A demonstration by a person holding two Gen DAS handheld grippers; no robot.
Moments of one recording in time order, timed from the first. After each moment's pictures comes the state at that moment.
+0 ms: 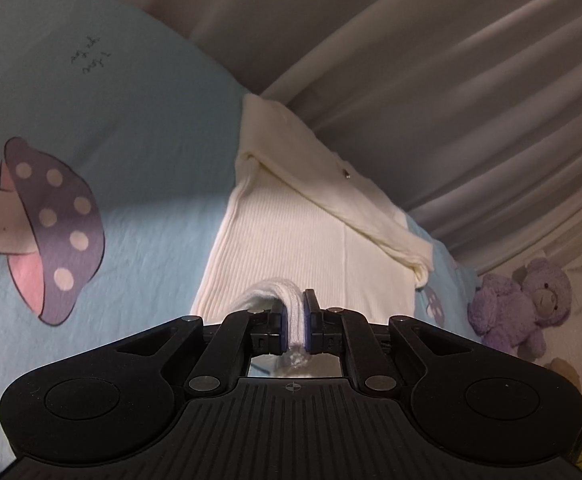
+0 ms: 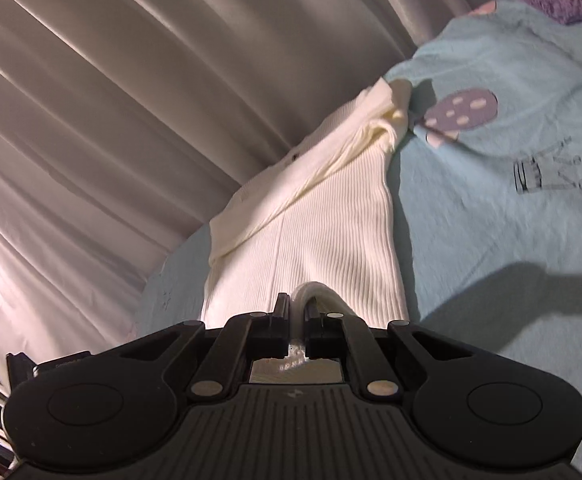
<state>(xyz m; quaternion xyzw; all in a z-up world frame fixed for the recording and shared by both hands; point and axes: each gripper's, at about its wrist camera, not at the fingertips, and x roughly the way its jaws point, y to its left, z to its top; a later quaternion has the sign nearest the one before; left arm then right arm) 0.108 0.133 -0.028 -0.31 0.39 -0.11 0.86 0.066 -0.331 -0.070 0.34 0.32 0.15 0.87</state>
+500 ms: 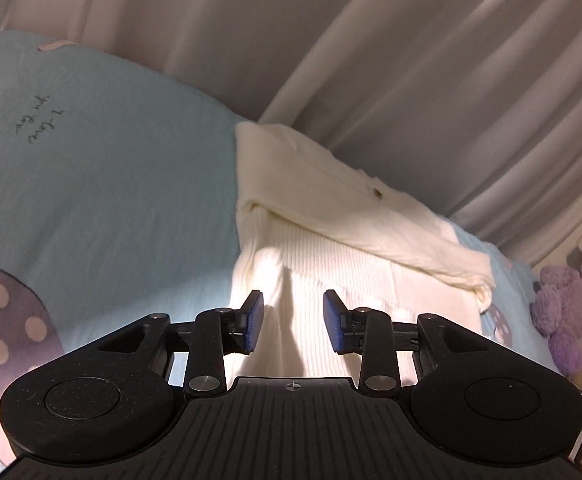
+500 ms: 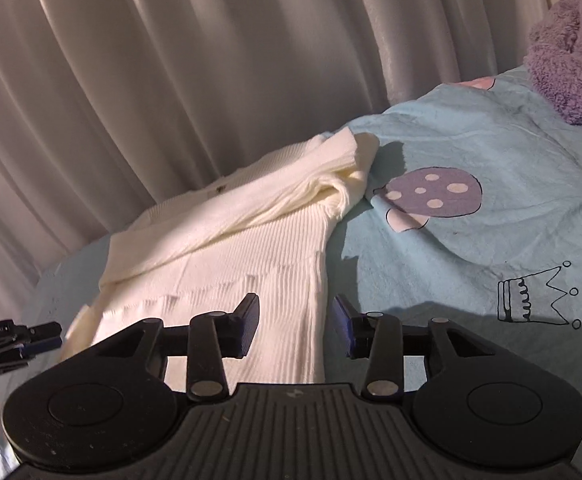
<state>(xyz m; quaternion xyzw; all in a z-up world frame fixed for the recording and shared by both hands) 0.188 0.108 -0.060 -0.21 0.39 -0.10 0.89 0.129 -0.314 -0.093 0.19 0.34 0.06 0.92</state>
